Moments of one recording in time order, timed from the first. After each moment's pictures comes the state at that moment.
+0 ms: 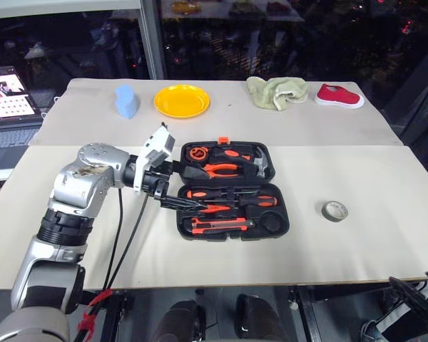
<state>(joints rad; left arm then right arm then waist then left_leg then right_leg) -0.73 0.68 -0.14 -0.01 -0.49 0.62 -1.47 0.91 -0.59 -0.97 -0.61 0.83 0.53 0.73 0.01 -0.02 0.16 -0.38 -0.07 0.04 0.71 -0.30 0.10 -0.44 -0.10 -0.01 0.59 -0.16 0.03</state>
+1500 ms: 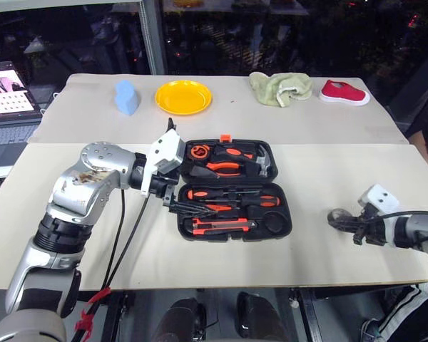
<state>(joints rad) -0.71 0.70 -0.18 -0.14 -0.48 0.57 -1.35 -0.11 -1.01 -0.11 0.02 0.36 0.50 1.04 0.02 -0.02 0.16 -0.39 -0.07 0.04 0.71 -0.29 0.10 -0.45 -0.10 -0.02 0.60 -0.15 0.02</state>
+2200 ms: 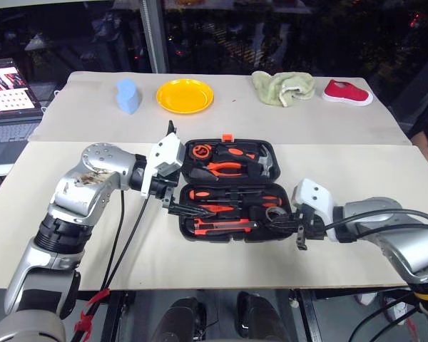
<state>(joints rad) -0.70 0.70 -0.19 -0.12 -0.47 0.54 -1.36 -0.31 -0.95 0.15 -0.45 0.44 0.80 0.94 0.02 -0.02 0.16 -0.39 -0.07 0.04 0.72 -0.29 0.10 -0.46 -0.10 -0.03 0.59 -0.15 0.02</state>
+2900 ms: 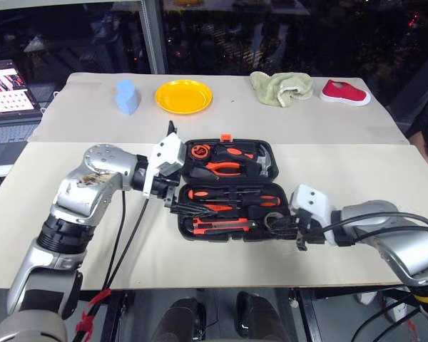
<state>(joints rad) -0.70 0.68 -0.19 -0.11 -0.47 0.53 -1.34 -0.30 -0.95 0.17 -0.50 0.43 0.86 0.91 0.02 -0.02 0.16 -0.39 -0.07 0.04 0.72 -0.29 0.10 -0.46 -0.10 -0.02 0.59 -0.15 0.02</state>
